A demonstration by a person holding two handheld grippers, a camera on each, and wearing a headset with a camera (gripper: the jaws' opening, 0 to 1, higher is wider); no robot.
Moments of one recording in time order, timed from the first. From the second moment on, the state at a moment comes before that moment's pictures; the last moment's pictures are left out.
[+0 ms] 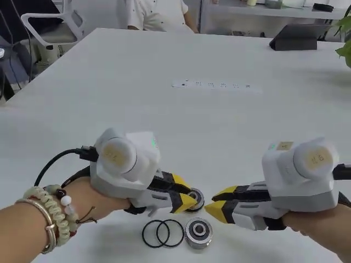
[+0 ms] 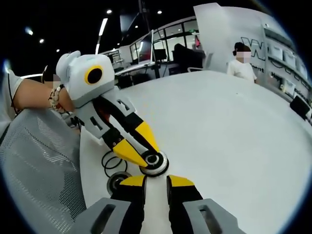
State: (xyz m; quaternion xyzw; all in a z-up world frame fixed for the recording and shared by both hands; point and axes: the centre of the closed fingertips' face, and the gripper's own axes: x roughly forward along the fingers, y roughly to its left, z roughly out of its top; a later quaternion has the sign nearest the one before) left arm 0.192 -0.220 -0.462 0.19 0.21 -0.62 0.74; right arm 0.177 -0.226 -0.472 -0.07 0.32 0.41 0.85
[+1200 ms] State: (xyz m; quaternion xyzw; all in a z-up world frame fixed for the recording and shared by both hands) left arm 0.187 -0.224 -0.461 0.19 0.20 -0.62 0.74; right arm 0.176 -0.231 -0.480 -0.15 0.32 0.42 0.84
